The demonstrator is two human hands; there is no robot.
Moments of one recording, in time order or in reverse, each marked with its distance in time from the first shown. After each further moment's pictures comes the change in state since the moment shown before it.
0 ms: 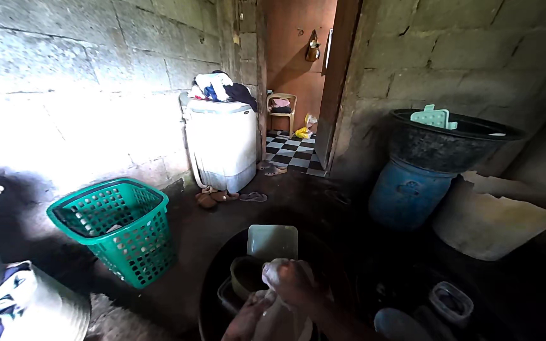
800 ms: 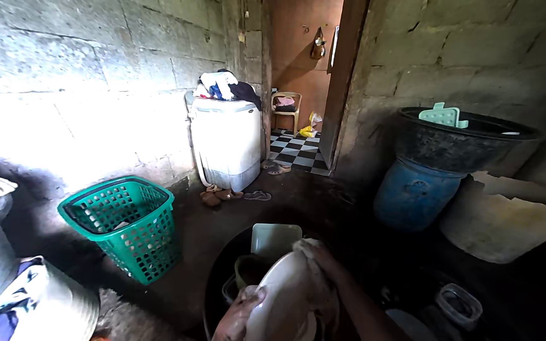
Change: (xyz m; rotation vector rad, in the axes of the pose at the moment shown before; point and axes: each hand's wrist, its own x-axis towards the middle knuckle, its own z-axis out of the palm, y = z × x) left_hand -0.010 0.007 -0.021 -0.071 0.009 0.216; right_hand 0.025 0.081 -0.014 0.687 0.242 0.244
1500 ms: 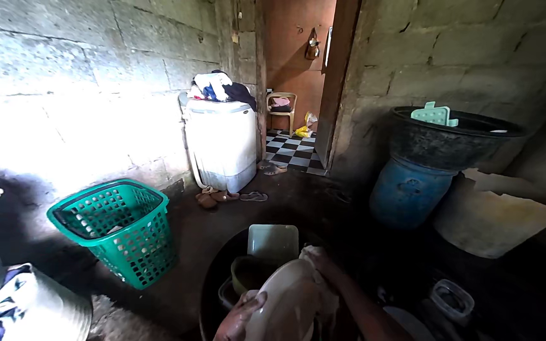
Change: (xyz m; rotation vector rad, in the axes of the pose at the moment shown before) left_hand 0.009 -0.013 0.001 -0.022 -0.102 -0.041; right_hand -0.009 0.014 -0.018 -0.229 -0.085 -0.014
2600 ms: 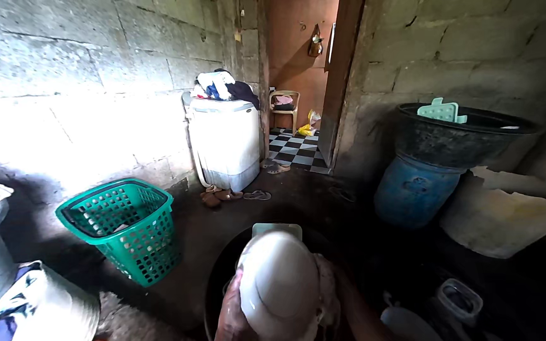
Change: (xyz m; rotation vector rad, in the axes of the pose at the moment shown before) left_hand 0.023 0.006 0.002 -0.605 0.148 0.289; right_hand -0.027 0.025 0.021 0.435 0.154 0.187
